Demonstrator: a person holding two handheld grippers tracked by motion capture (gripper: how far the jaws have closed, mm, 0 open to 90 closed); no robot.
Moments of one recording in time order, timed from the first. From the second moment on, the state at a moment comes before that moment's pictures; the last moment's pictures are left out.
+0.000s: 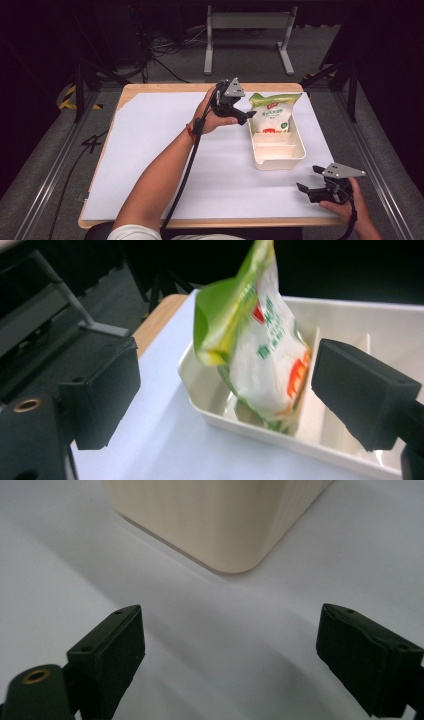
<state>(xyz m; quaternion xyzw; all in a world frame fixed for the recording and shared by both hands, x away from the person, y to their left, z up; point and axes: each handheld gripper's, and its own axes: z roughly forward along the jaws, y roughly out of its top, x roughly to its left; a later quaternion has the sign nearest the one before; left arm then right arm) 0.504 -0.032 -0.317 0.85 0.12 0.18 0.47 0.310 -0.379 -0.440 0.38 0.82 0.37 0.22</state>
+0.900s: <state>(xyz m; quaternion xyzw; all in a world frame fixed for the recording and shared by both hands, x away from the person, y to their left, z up) 0.447 0.049 -0.355 0.87 0.13 0.22 0.42 0.308 -0.375 -0.437 0.37 0.82 0.37 0.24</state>
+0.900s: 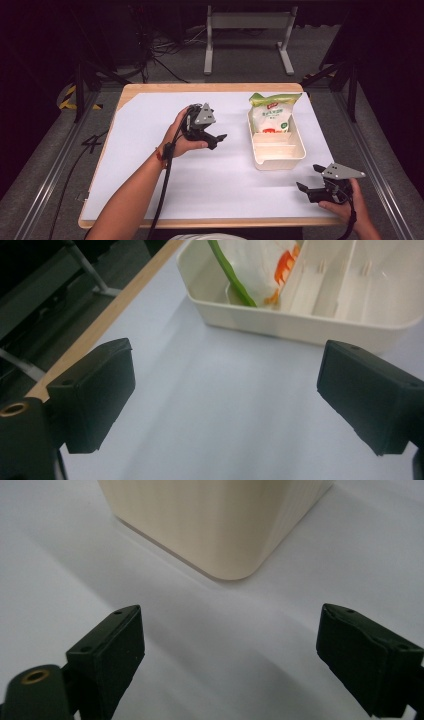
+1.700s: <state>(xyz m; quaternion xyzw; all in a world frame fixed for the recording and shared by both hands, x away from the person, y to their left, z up) 0.383 0.167 -0.393 0.86 0.20 0.25 0.40 0.308 -0.378 -0.431 0.38 0.80 0.38 0.28</state>
